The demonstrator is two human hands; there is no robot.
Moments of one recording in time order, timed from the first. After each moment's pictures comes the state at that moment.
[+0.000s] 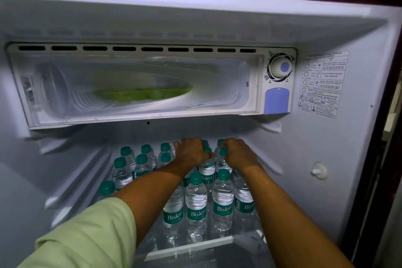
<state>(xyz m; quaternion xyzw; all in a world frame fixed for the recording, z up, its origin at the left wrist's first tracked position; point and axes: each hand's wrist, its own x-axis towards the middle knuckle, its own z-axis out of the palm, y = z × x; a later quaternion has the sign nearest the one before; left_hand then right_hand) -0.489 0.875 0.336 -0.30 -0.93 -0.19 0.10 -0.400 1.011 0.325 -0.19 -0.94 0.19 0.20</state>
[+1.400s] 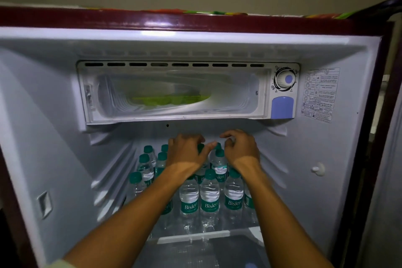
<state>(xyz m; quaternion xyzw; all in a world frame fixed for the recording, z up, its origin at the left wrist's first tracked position) -0.420 0.778 0.363 -0.34 -0.86 -0.27 0.27 -0.355 0.937 0.362 -0.13 -0.86 0.28 0.41</state>
